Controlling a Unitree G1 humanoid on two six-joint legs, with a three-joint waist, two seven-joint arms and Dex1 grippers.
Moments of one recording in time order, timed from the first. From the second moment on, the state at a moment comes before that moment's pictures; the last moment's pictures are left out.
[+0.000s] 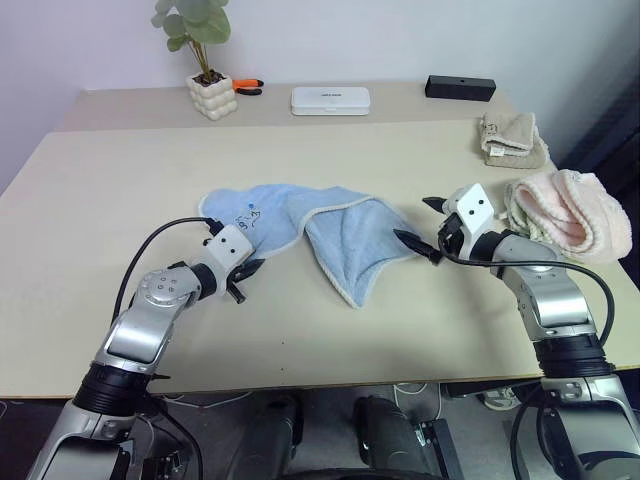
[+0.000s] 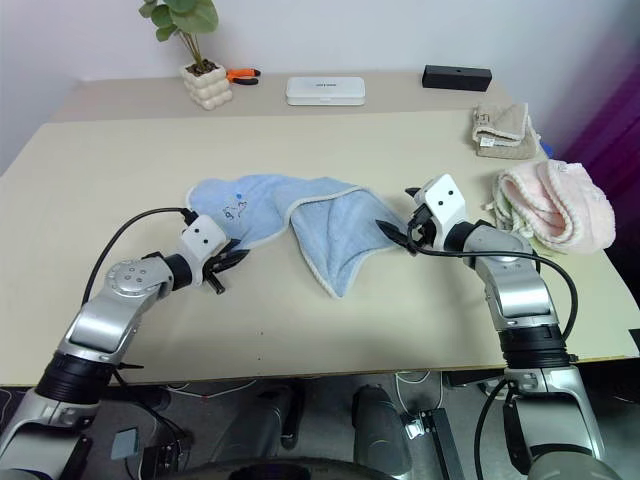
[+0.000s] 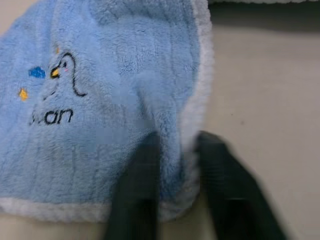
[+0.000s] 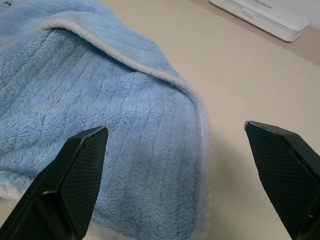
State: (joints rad) left arm -0.29 0.59 -0.12 -0.10 -0.08 0.45 -0.62; right arm -0.44 -0.59 -0.02 0.12 0.20 0.25 0.74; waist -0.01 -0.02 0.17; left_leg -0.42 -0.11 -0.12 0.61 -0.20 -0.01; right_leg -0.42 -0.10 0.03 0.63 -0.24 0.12
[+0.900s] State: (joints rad) left arm -0.17 0.60 0.07 -0.21 -0.09 0.43 -0.55; right arm -0.63 -0.59 0.05 0.39 0.15 0.55 0.77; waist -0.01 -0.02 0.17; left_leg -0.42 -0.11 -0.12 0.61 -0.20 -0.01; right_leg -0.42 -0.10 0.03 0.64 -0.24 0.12
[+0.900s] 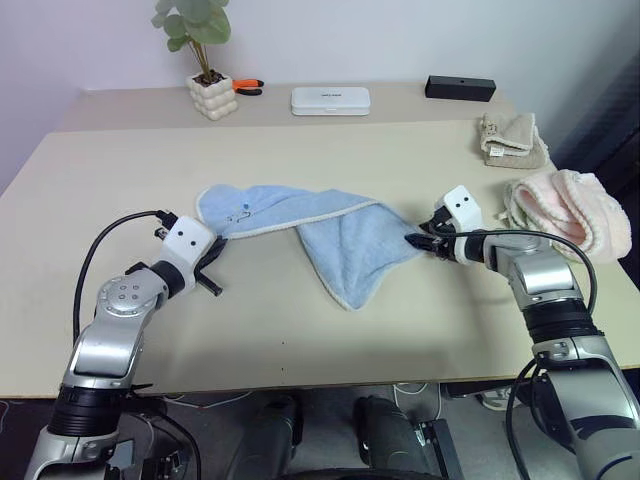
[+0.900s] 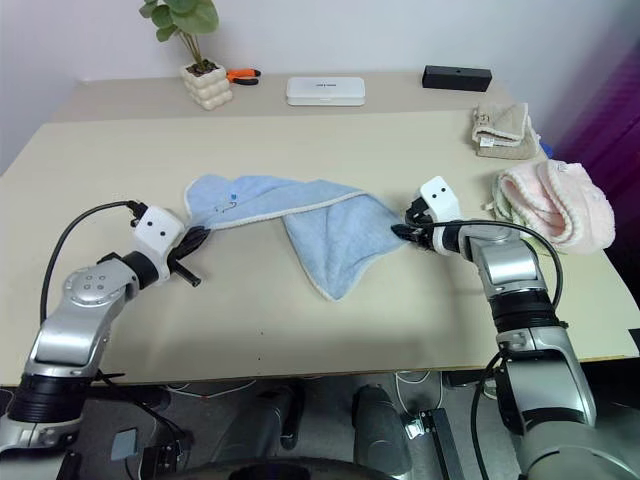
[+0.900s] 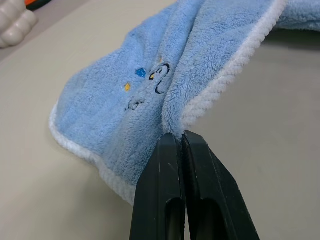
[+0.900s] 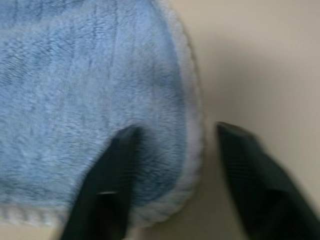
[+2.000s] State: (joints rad) left arm -0.02 0.75 0.47 -0.17 -0.41 0.36 -0.64; right arm -0.66 -0.73 0.03 0.18 0.22 0.19 0.97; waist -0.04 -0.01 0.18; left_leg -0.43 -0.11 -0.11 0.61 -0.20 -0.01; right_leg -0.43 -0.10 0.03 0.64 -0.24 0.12
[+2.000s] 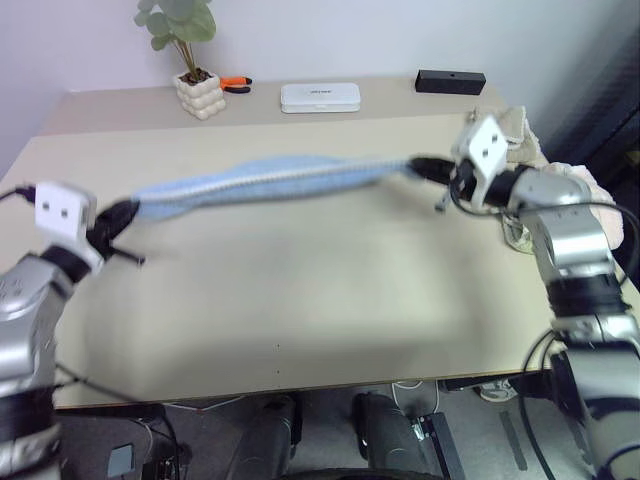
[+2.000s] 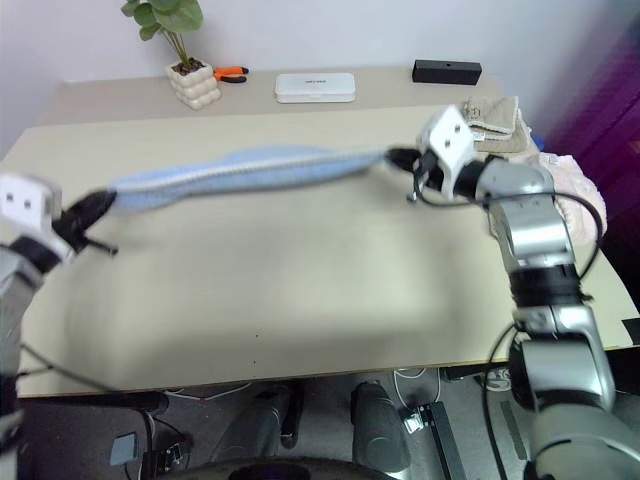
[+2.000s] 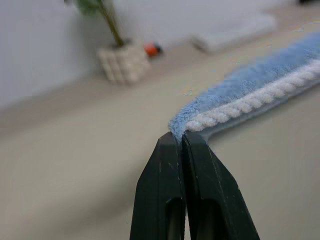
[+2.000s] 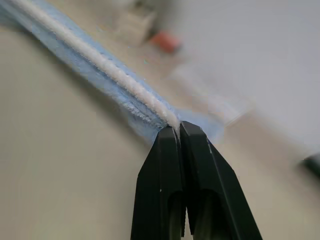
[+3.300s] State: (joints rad) left arm -0.16 0.72 0.36 0.16 -0.30 0.34 -0.61; right arm -0.81 -0.57 0.17 0.67 0.00 -0.03 0.89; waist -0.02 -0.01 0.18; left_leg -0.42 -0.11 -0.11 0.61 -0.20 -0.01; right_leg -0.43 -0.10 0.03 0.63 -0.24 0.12
